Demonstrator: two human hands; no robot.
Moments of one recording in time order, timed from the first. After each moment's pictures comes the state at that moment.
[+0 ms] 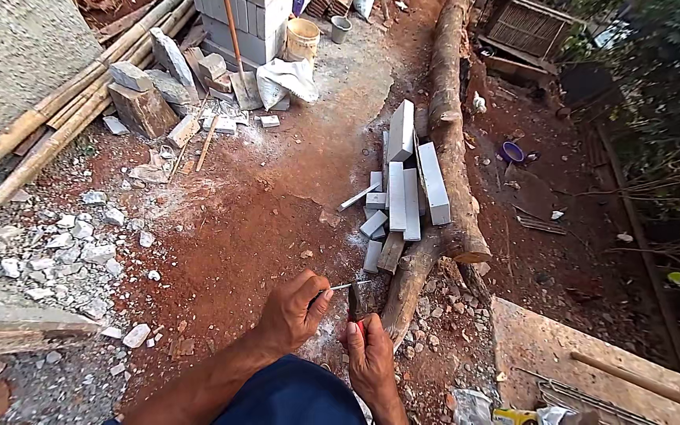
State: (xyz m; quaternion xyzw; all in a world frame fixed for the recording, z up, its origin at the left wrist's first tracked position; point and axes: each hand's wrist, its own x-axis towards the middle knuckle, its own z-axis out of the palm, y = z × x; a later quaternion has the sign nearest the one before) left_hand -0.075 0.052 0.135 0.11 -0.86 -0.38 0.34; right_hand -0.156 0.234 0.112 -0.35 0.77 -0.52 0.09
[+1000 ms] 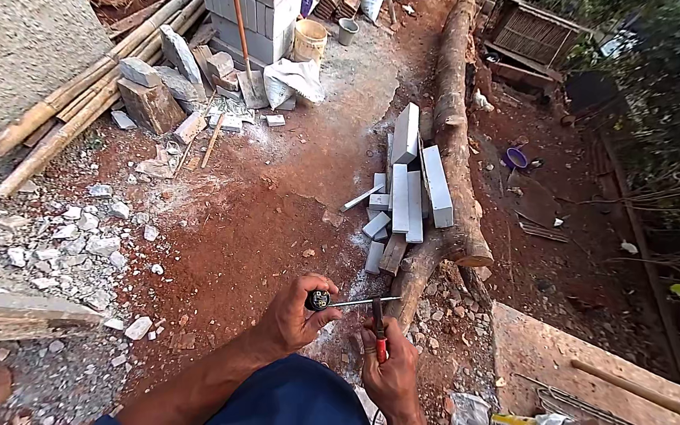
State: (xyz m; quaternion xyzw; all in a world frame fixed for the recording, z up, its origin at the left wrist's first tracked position) left_hand -0.059 0.055 0.130 -0.02 -0.77 -0.49 0.41; right_hand -0.153 0.251 0.145 -0.41 0.78 -0.47 -0.01
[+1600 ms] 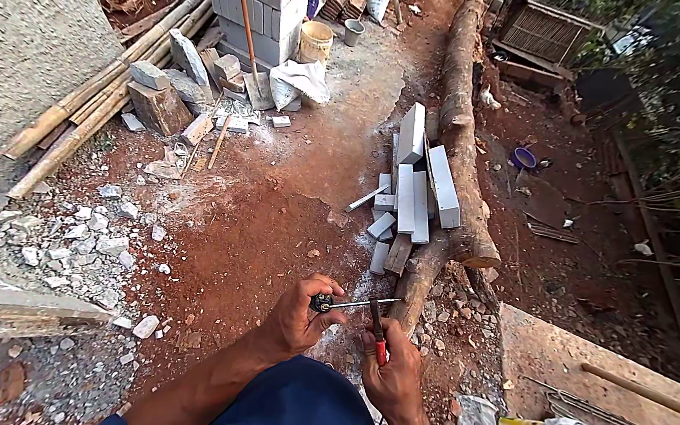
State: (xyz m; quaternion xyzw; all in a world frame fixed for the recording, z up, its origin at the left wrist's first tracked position) left_hand -0.055 0.053 0.132 -0.04 -0.76 -0.49 0.42; right_hand -0.144 0.246 0.149 -0.41 0.79 -0.45 -0.01
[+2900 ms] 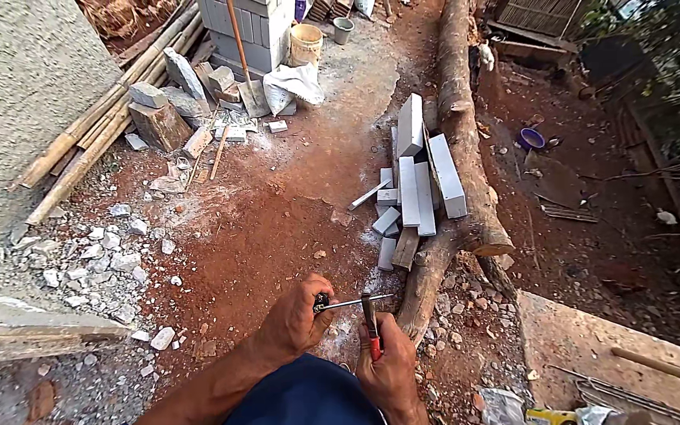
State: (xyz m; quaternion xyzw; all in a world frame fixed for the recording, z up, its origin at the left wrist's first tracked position) left_hand -0.045 0.048 0.138 0.02 -0.85 -0.38 0.36; right_hand -0.133 0.231 0.142 -0.40 0.80 -0.46 -0.04
